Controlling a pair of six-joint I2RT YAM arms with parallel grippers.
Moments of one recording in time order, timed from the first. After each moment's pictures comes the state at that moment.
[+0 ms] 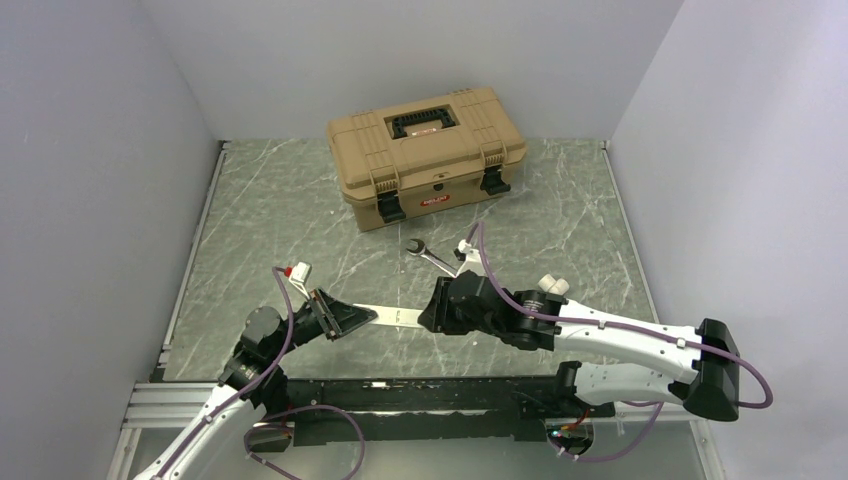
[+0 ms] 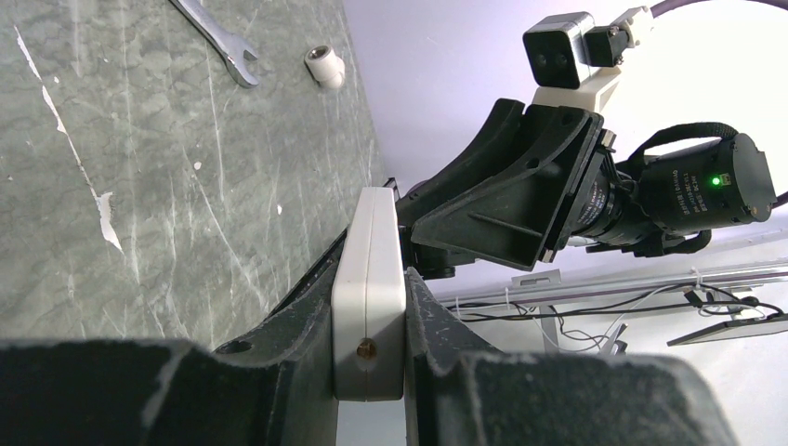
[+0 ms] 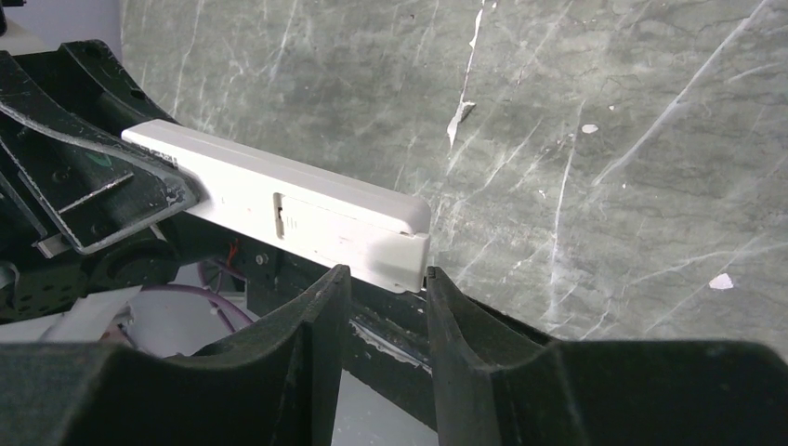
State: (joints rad) left arm -0.48 0.22 0.01 0.20 0.53 -1.25; right arm 1.18 1.07 0.80 -0.45 0.23 1.05
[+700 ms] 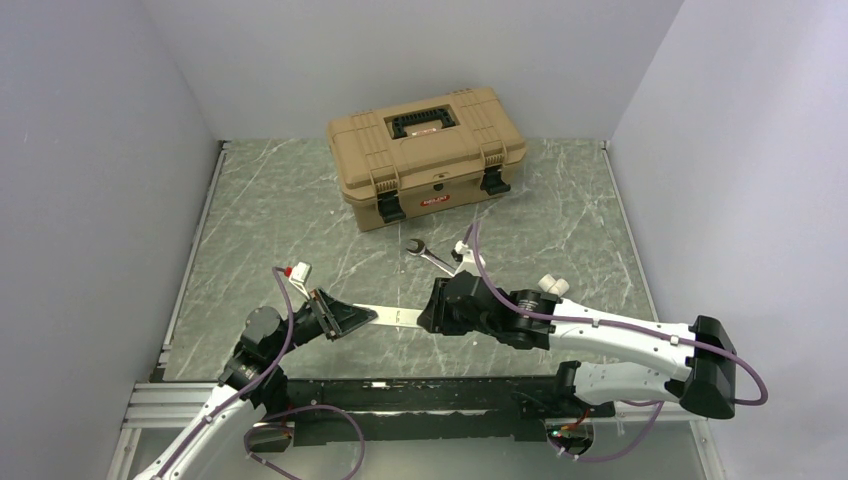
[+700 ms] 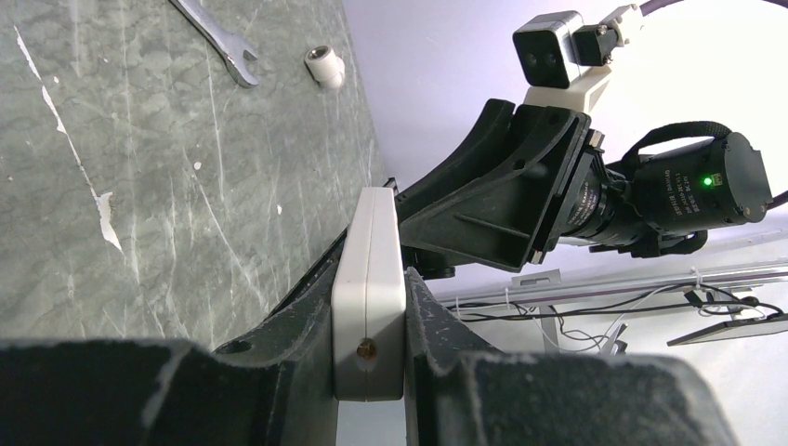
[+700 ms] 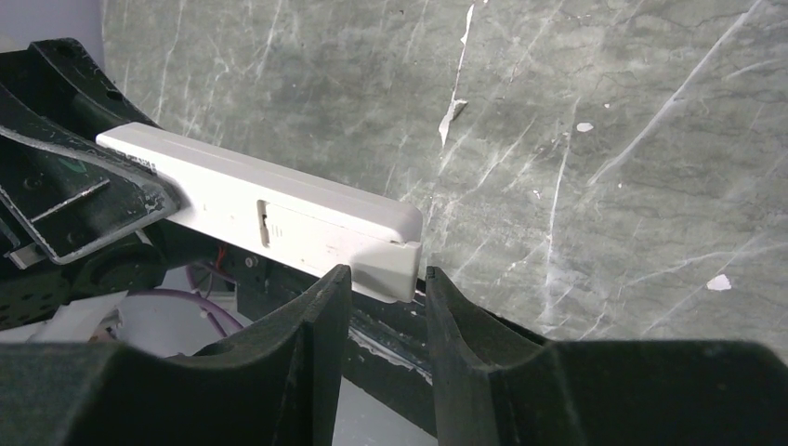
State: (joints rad) left arm -0.48 0.22 0.01 0.20 0.53 -1.25; right arm 1.18 1.10 0.80 -0.45 0.23 1.05
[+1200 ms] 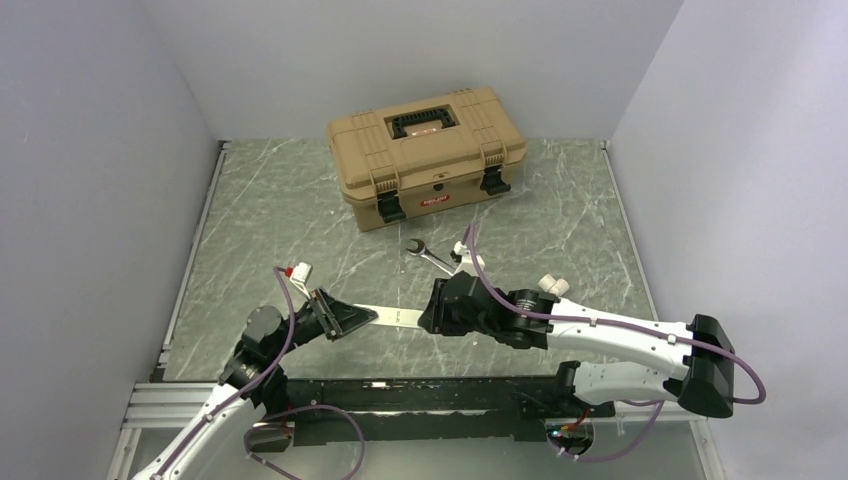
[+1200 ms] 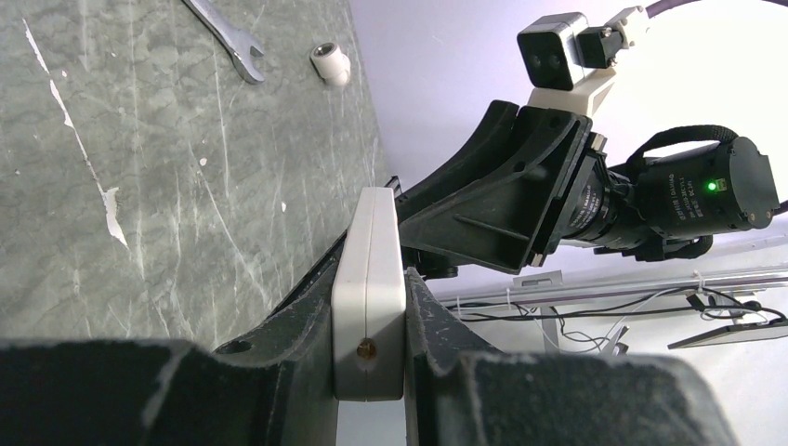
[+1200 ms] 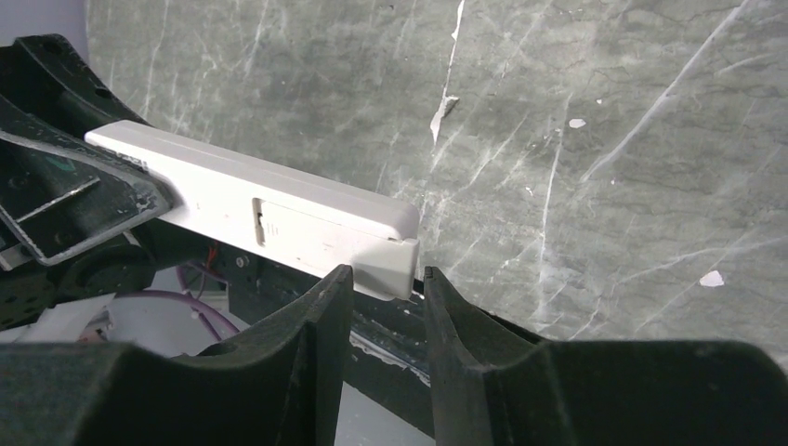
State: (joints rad) left arm -0.48 0.24 0.01 0.20 0.53 -1.25; right arm 1.18 1.11 0.80 -0.45 0.23 1.05
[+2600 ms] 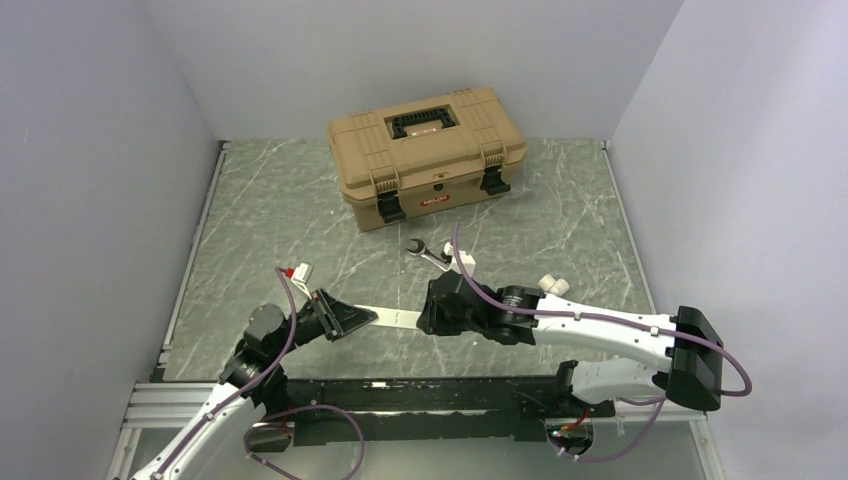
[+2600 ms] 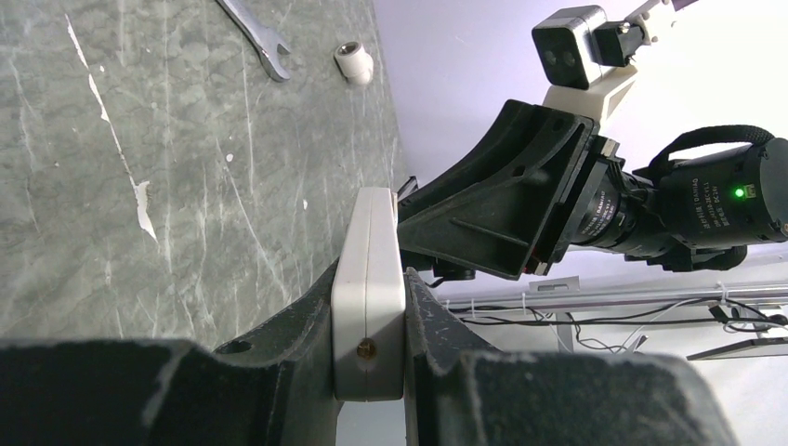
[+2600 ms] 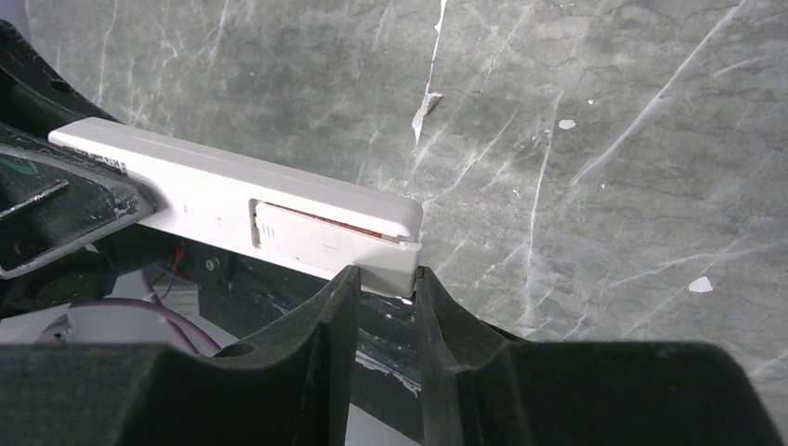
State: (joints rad) left arm -0.48 0.25 0.01 0.17 0.52 -1.23; right arm 1.18 1.19 0.84 -0.47 0.22 1.03
